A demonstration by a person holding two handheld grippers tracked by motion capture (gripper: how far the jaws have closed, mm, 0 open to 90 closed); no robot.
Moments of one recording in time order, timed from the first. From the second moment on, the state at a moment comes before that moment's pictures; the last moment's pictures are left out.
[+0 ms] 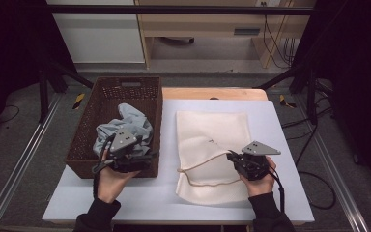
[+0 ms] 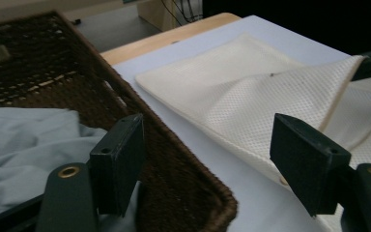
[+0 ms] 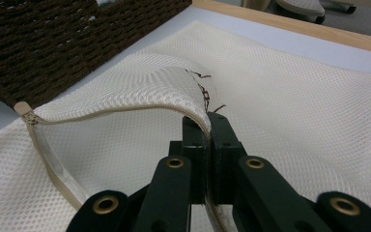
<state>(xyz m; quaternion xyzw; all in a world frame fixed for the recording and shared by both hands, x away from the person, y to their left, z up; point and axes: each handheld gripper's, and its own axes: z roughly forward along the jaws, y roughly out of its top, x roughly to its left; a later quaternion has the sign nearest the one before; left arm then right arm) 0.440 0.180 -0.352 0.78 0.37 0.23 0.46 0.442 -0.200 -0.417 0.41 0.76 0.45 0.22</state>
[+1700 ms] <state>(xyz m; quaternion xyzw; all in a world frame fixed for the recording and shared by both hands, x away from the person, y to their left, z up) 0.569 0.238 -0.418 0.84 0.46 0.20 0.21 0.445 -0.201 -0.421 0.42 0.77 0.43 0.21</state>
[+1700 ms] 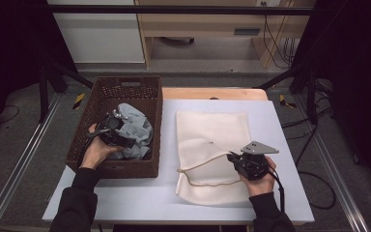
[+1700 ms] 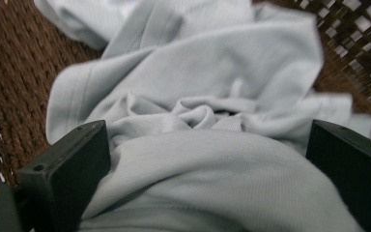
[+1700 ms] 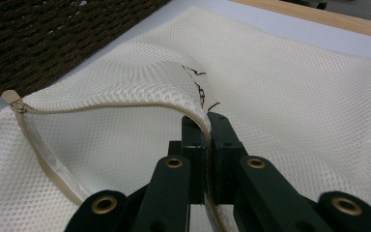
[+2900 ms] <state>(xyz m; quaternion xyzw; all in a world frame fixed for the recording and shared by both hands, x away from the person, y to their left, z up) 0.574 0.235 -0.428 0.87 0.47 0.12 0.13 0.447 -0.203 -0.422 0.43 0.77 0.43 0.21</state>
